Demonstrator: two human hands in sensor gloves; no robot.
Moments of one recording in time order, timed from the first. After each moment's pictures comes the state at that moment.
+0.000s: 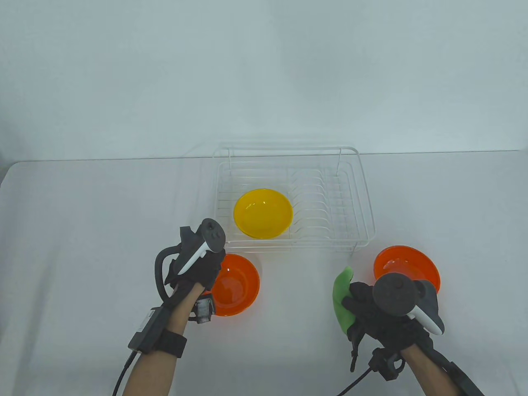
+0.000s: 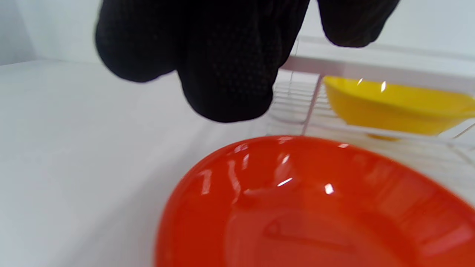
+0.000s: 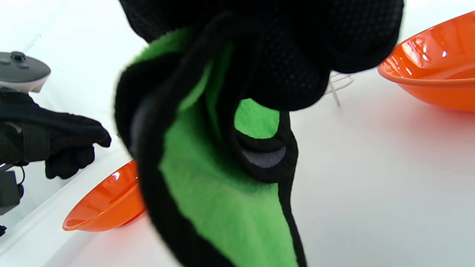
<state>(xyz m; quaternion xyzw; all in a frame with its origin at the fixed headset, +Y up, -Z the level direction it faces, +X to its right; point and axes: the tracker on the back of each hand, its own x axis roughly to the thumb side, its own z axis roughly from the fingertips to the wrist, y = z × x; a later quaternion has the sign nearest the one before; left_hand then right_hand) -0.170 -0.671 -0.383 -0.16 0.07 0.04 0.98 0.202 -0.656 -0.277 0.11 0.08 0.96 0.26</state>
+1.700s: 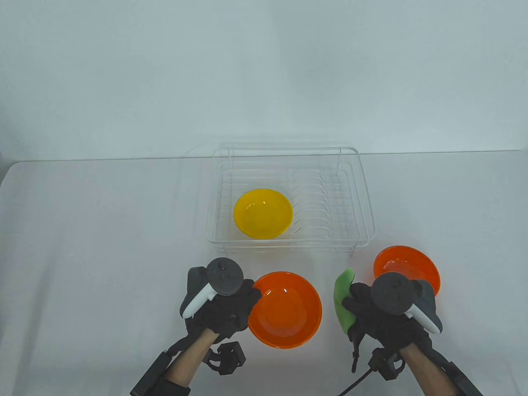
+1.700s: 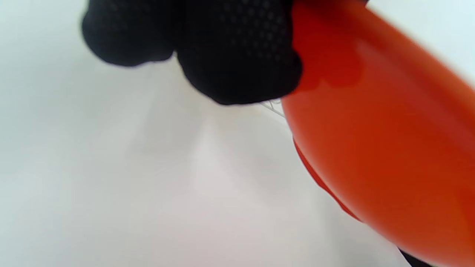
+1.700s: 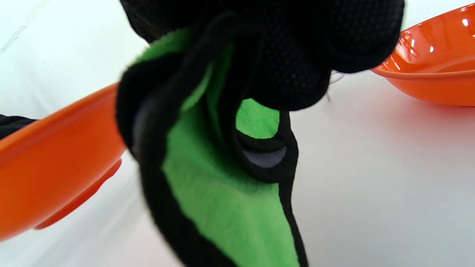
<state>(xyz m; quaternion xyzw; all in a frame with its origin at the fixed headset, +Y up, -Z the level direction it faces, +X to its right) -0.114 -0.681 -0.305 -0.23 -0.11 0.27 0.93 0.202 -0.659 -0.278 0.10 0.09 0.96 0.25</state>
